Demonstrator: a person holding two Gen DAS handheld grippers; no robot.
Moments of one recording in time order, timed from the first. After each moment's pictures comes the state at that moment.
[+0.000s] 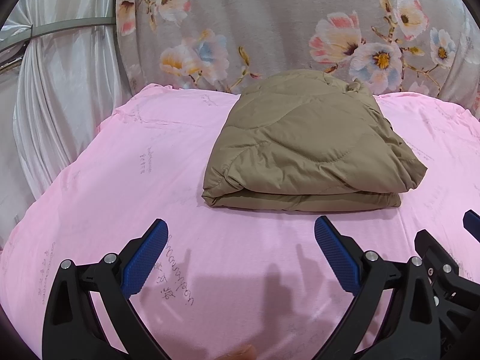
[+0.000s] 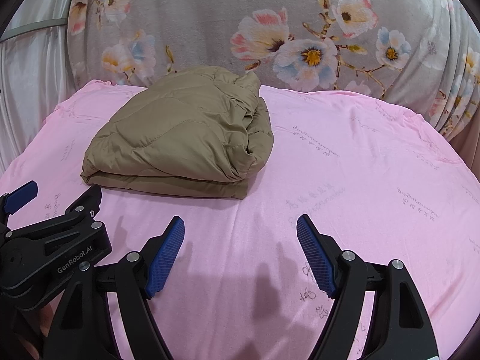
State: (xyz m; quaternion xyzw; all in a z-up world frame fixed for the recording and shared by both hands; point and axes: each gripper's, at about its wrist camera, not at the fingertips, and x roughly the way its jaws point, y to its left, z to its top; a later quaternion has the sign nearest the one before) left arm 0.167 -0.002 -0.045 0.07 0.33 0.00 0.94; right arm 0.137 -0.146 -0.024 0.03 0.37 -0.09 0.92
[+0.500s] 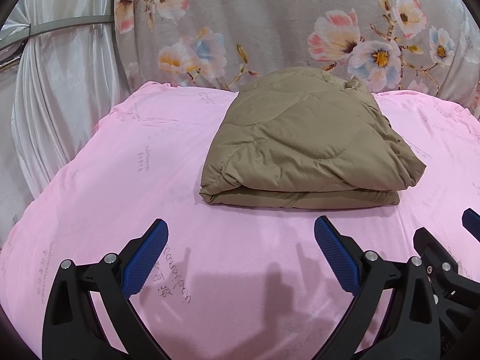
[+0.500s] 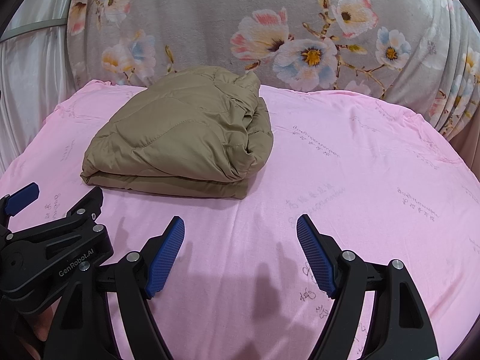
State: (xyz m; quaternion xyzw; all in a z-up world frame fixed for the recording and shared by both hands) left arm 0.166 -0.005 -0.047 0.07 0.33 0.00 0.94; right arm 0.137 -0.146 -0.024 0.03 0.37 -0.09 0.92
